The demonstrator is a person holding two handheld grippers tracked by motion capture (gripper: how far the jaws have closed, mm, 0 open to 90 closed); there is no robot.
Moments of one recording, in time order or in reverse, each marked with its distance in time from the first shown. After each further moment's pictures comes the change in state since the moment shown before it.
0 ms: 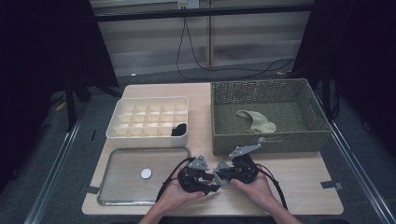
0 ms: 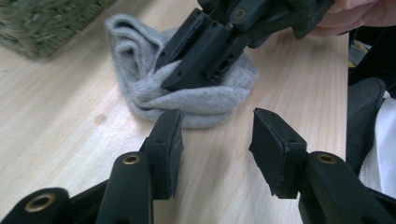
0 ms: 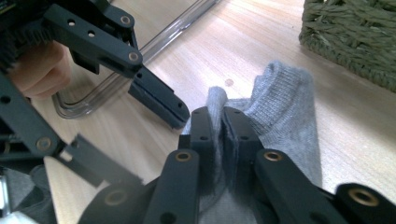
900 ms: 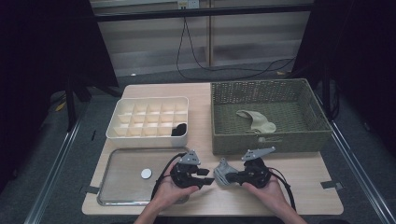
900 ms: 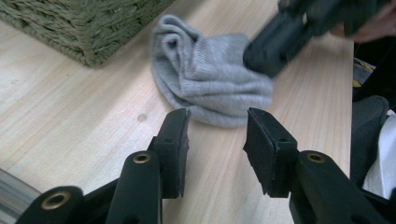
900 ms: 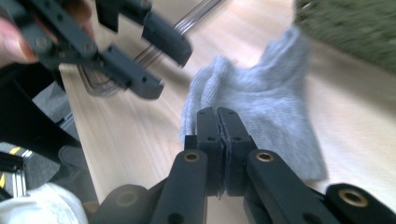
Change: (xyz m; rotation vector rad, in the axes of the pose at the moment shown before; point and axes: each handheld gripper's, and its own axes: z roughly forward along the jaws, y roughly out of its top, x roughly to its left) left arm 0.011 -0.002 -0.018 -0.062 0.034 -0.033; right arm 0.001 -0.016 -0.028 -0.012 0.042 -0.002
